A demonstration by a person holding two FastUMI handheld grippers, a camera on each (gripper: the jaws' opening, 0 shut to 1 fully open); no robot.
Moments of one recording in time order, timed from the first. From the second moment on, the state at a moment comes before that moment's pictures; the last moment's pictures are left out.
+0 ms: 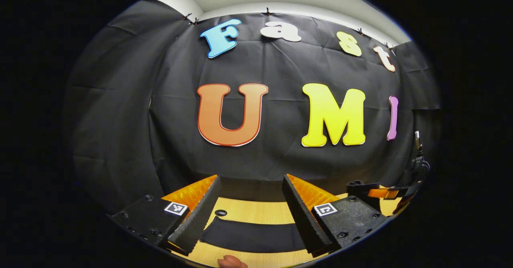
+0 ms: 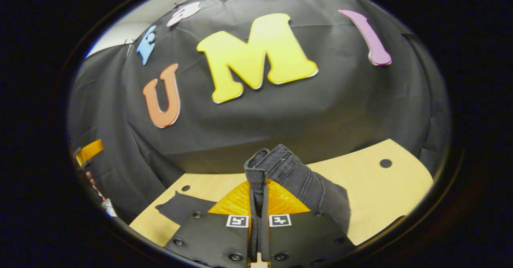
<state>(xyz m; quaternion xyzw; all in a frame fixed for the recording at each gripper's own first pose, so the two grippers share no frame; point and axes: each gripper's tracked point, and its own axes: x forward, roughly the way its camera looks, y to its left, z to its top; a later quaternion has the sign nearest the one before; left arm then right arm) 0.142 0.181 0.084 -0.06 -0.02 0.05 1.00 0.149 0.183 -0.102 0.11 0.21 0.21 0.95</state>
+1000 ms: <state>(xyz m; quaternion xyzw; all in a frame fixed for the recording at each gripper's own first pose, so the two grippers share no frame) 0.090 0.242 0.063 -0.06 -0.01 0.11 0.99 0.071 0.334 -0.289 -0.02 0.33 0.28 0.90</state>
